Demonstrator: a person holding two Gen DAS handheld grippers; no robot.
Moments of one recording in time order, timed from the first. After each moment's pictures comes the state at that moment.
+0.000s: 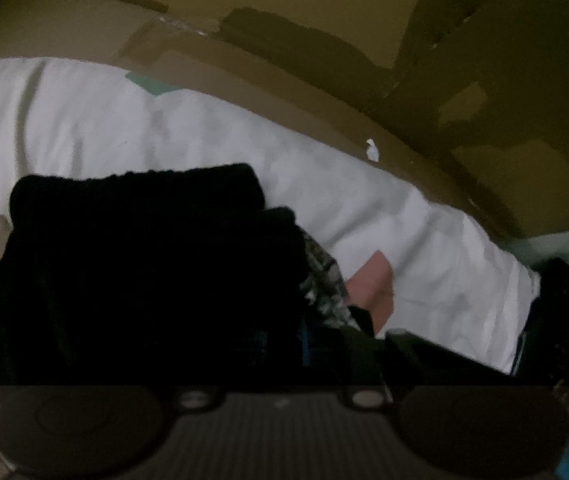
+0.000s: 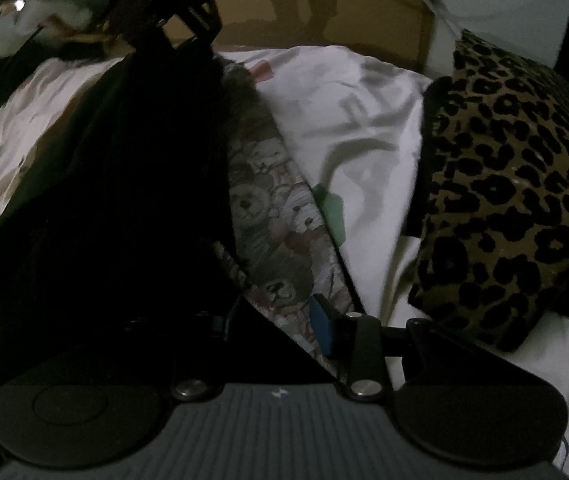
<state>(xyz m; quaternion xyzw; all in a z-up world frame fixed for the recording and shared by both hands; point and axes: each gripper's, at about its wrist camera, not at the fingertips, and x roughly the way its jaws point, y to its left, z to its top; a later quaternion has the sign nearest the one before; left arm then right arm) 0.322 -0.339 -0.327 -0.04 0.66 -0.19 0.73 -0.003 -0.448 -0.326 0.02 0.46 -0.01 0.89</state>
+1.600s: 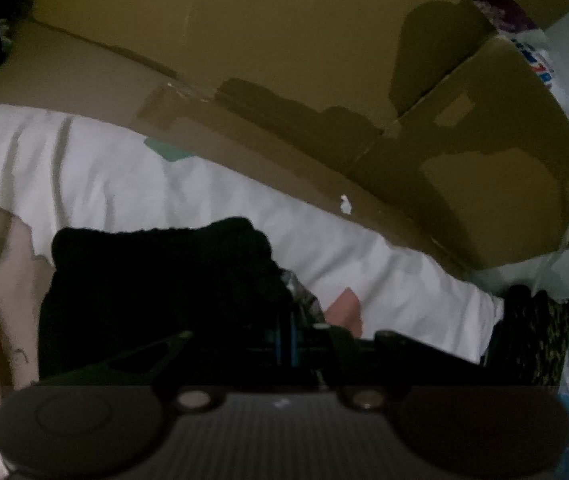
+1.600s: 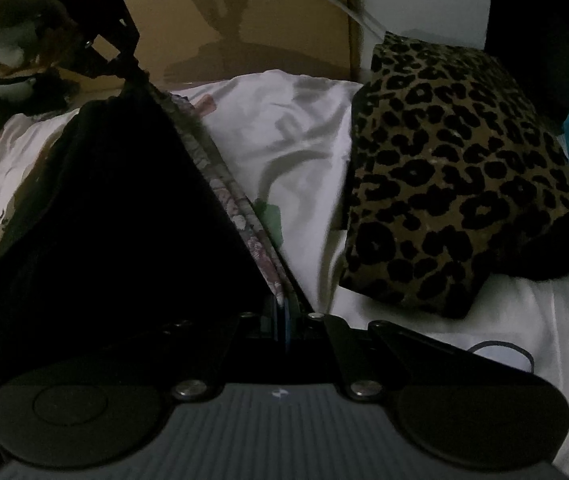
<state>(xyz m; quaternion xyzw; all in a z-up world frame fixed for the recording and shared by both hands) 0.327 -0.328 -0.287 -0.06 0.61 -0.20 0.76 -0.030 -0.474 -0.312 0.10 0.42 -0.08 0.90</state>
